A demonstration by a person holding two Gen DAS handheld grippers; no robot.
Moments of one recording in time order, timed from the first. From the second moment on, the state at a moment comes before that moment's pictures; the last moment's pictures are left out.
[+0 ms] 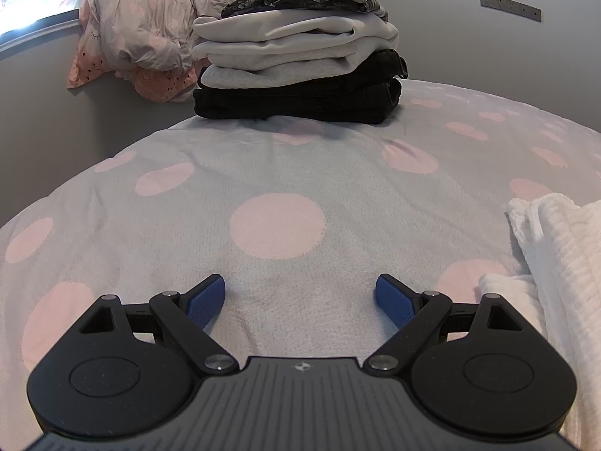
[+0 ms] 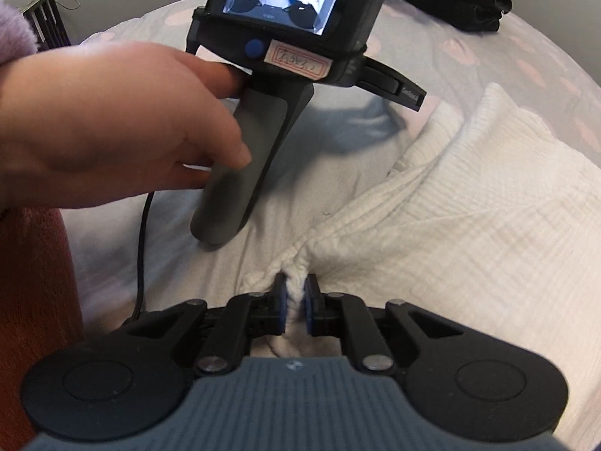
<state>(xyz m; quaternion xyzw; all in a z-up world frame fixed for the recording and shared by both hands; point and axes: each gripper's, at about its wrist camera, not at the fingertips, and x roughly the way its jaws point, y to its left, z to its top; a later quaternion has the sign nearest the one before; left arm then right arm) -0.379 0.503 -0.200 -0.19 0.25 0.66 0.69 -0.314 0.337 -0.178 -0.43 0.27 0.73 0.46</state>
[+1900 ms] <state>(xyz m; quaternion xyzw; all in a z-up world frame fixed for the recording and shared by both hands) -0.329 0.474 -0.156 -0.37 0.20 0.44 0.79 -0.082 0.202 -0.180 0.04 0.48 0.55 0.68</state>
